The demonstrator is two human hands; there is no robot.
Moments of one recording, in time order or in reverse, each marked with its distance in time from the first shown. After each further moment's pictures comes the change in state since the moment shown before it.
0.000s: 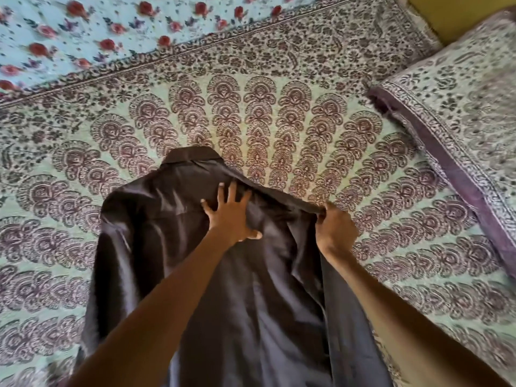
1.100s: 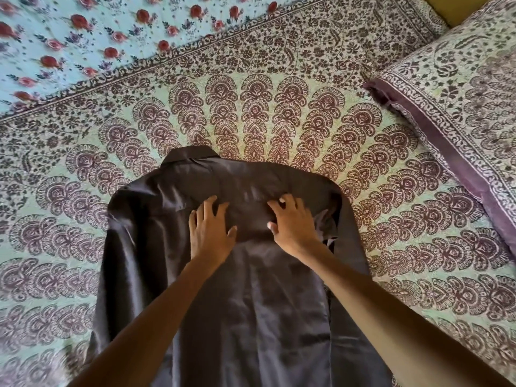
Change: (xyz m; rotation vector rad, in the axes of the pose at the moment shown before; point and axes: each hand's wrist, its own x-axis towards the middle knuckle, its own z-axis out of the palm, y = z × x) left_hand -0.050 -0.013 0.036 -0.088 0.481 -0.097; right_hand -0.016 -0.033 0.017 -0.034 -0.229 -0.541
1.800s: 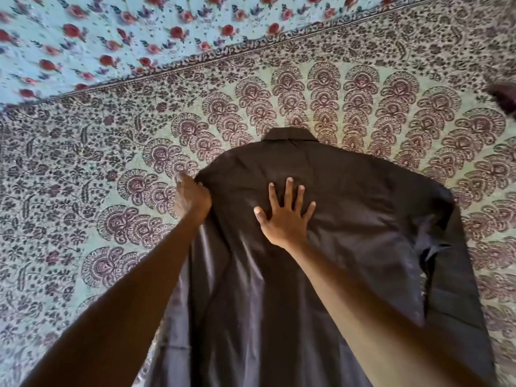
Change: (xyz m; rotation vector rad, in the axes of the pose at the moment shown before) left_hand 0.009 -0.200 -0.079 -0.316 0.144 -0.758; right_hand 0.025 -0.207 0.089 0.131 -0.148 0.050
